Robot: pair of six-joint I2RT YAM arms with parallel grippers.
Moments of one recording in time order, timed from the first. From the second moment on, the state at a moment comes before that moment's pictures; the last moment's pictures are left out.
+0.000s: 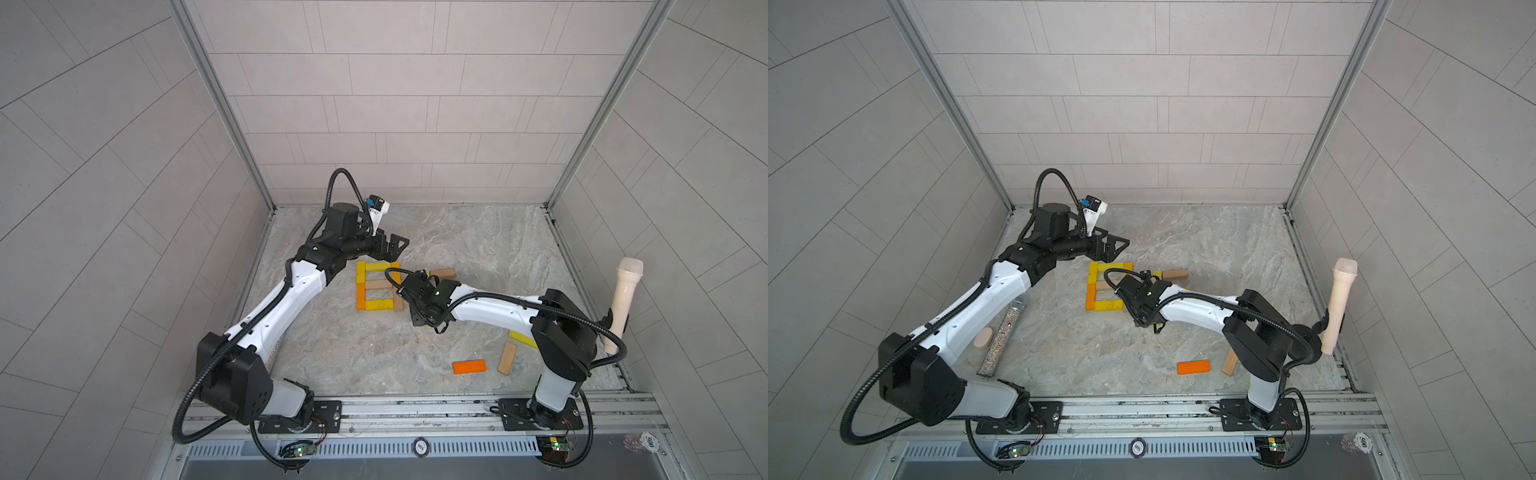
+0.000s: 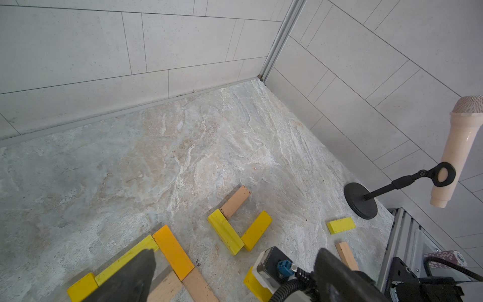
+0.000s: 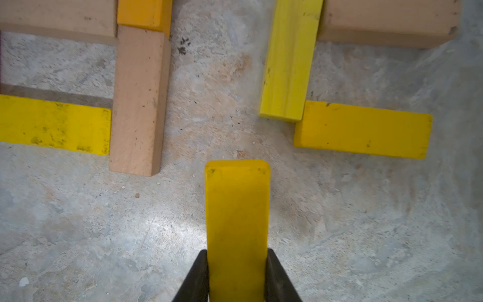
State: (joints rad) left arm -0.40 1.41 1.25 -0.34 0.45 -0.13; right arm 0.90 1.79 1.22 -0.72 0.26 0.74
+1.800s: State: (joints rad) left arm -0.40 1.41 1.25 -0.31 0.50 -0.16; right arm 0.79 1.92 1.27 -0.72 0.16 0.77
